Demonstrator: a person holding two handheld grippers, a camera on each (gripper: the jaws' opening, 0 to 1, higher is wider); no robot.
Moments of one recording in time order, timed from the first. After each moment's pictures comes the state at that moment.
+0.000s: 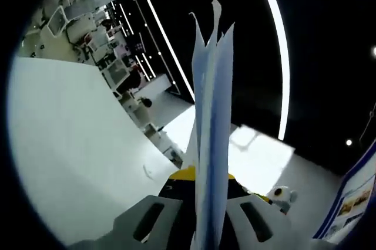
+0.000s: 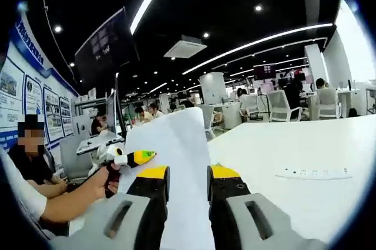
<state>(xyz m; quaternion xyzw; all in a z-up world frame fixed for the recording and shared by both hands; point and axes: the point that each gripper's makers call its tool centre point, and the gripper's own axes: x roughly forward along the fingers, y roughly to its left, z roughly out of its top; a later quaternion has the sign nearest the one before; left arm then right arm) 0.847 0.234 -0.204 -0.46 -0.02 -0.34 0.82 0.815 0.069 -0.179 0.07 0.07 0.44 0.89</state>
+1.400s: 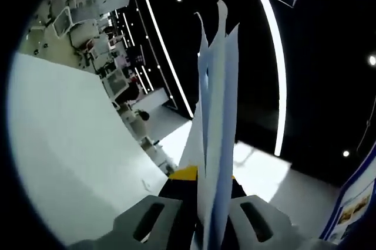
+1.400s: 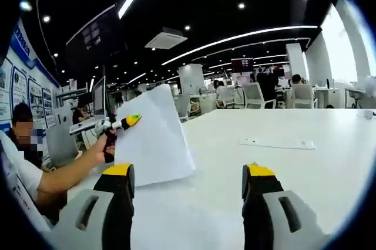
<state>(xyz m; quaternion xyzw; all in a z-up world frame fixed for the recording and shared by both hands) 0.854 0.261 -0.201 -0.50 -0.07 -0.32 0.80 0.749 -0.037 -0.224 0.02 0.10 0.36 0.93</state>
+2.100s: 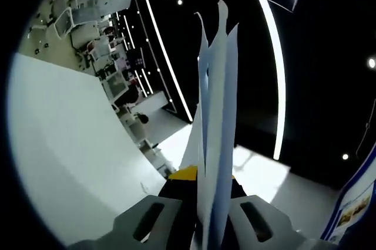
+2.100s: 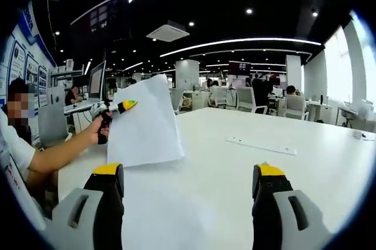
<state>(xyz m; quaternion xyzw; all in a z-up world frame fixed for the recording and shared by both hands) 0.853 0.267 -0.196 -0.50 -0.08 -0.32 0.80 0.726 -0.056 -0.231 -0.03 0.10 0.33 0.94</state>
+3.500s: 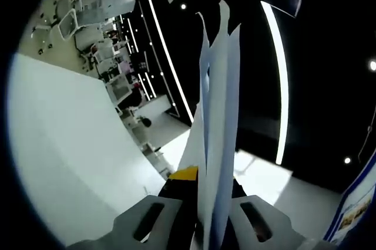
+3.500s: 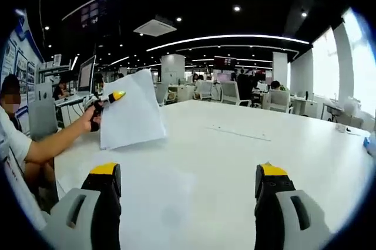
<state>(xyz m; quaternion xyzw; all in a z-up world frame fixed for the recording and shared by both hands) 0.855 0.279 -0.200 -0.51 -0.09 -0.30 0.80 0.697 -0.112 -0.247 -0.04 0.12 0.28 0.95</state>
